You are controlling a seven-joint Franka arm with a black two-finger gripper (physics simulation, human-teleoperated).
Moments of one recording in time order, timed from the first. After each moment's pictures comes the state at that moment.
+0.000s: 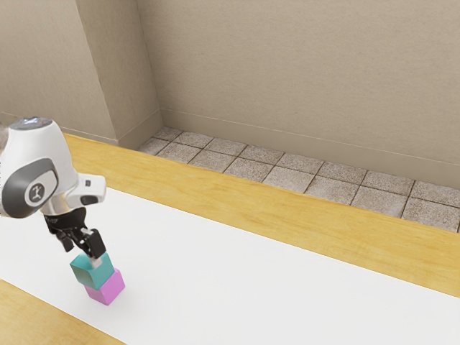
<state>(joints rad) 0.30 -0.50 -0.18 -2.69 -0.07 2.18 0.26</state>
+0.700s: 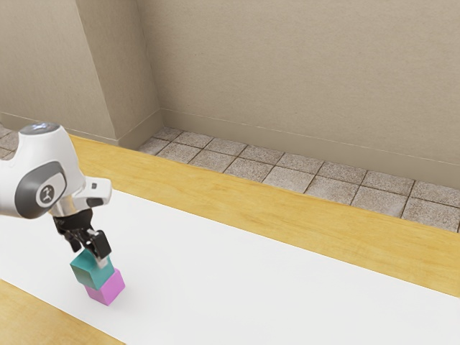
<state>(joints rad) 0.32 -0.37 -0.18 -2.66 -0.07 2.27 0.32</state>
